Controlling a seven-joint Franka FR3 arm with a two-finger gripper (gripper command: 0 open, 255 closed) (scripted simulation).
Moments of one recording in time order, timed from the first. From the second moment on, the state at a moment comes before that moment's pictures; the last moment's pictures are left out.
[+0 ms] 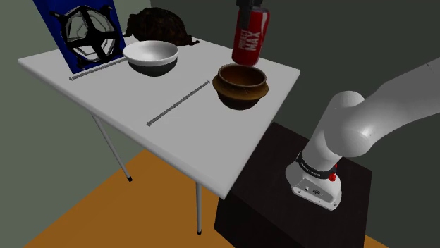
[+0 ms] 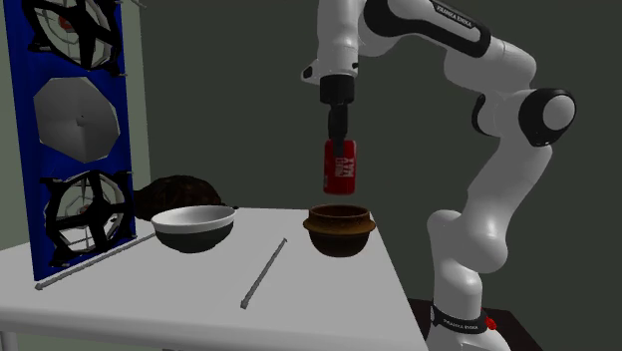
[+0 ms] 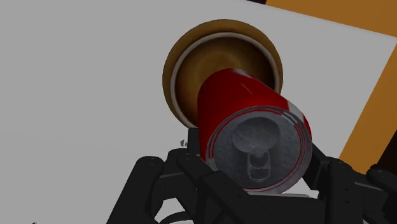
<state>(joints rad) 0.16 -0.57 0.16 -1.88 0.09 1.31 0.08</state>
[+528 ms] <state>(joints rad) 0.16 -0.62 0.17 -2.02 0.09 1.40 0.07</state>
